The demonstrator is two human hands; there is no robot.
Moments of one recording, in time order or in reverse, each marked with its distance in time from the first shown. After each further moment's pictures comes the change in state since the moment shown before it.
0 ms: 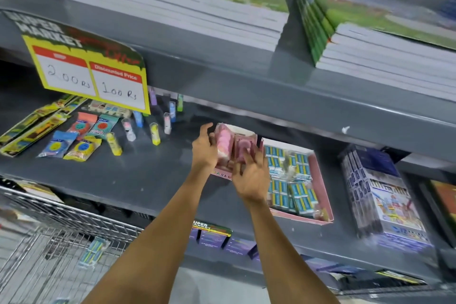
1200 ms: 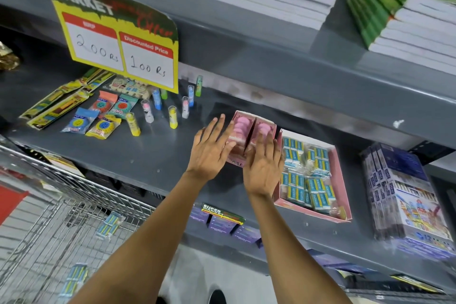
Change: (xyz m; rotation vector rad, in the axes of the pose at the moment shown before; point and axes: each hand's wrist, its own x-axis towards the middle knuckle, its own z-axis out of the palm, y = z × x) left_hand -0.018 -0.050 -0.031 0.726 -0.122 0.535; right_hand -0.008 -0.009 0.020 -0.100 0.116 -0.040
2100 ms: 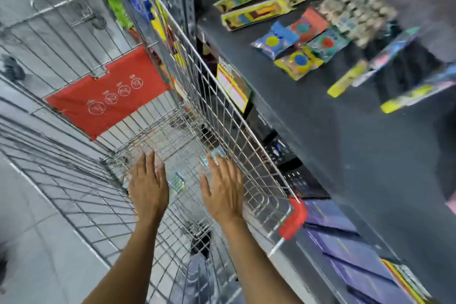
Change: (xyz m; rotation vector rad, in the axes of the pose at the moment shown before) left_hand -0.359 -0.268 0.034 0.023 0.264 -1.368; right_hand -0.249 -0.217 0.188 0.280 -0.807 -0.717
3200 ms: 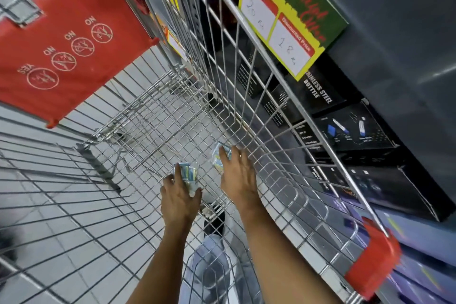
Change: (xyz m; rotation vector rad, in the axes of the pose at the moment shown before) left_hand -0.009 -0.052 0.121 0.139 -0.392 -0.096; right_hand 0.046 0.075 0.141 -0.291 -0.409 0.060
